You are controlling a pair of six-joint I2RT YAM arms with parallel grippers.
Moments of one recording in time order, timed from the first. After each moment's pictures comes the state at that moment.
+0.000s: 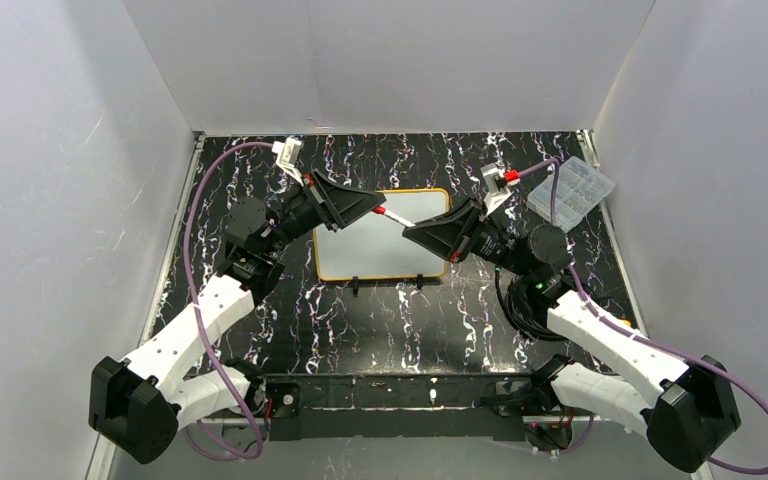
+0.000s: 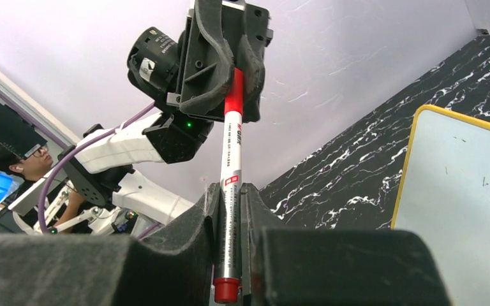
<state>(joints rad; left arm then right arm) -0.51 1.06 0.82 0.57 0.56 -1.09 0.66 0.98 0.63 0.75 -0.57 0.91</state>
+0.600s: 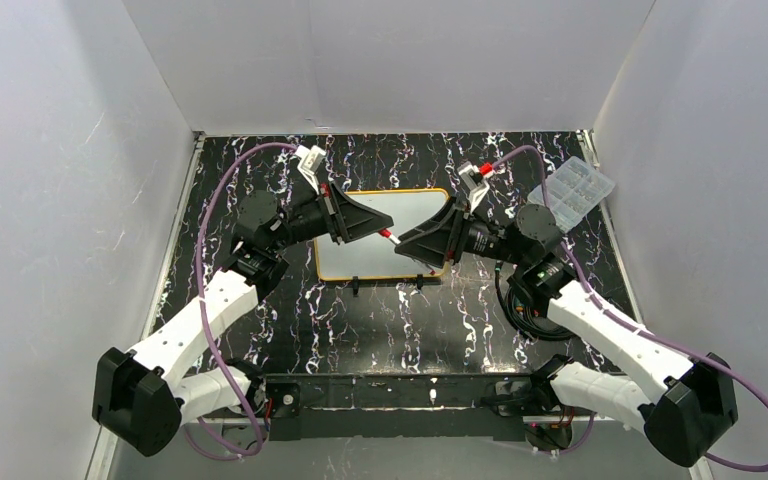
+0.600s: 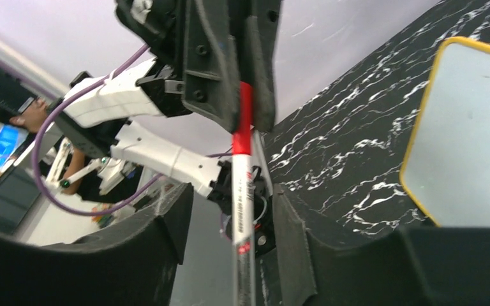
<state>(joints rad) -0.51 1.10 0.83 0.50 0.75 -1.03 0.66 1.01 0.73 0.47 -0.70 0.84</state>
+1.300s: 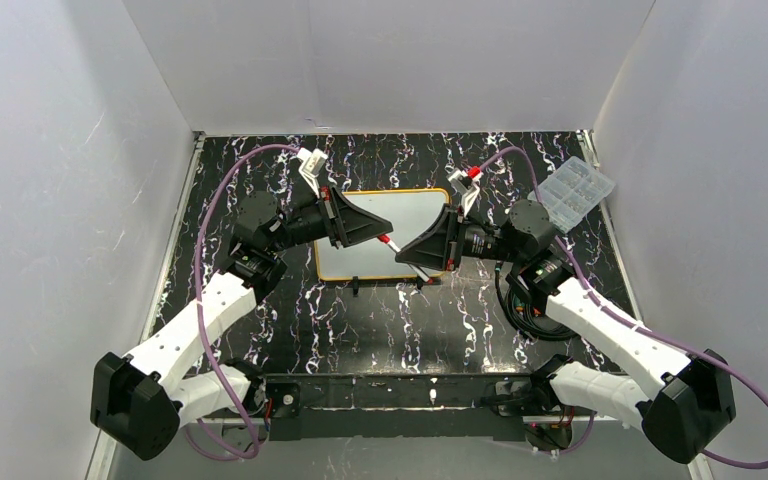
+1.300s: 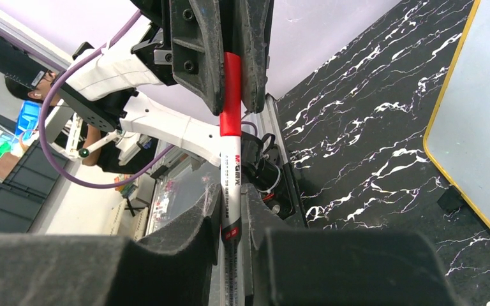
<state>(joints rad) -0.51 1.08 0.83 0.43 0.78 -1.00 0.66 1.04 0.77 0.37 -0.83 0.84</state>
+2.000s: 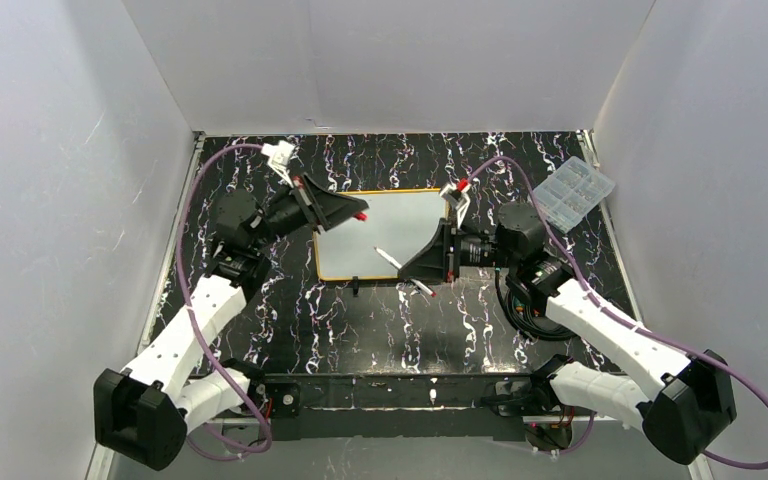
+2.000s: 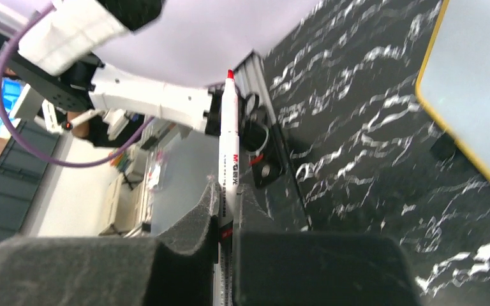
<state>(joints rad) -0.40 1.04 0.81 0.41 0.72 -1.00 0.65 1.03 0.75 0.24 -0.84 0.75</state>
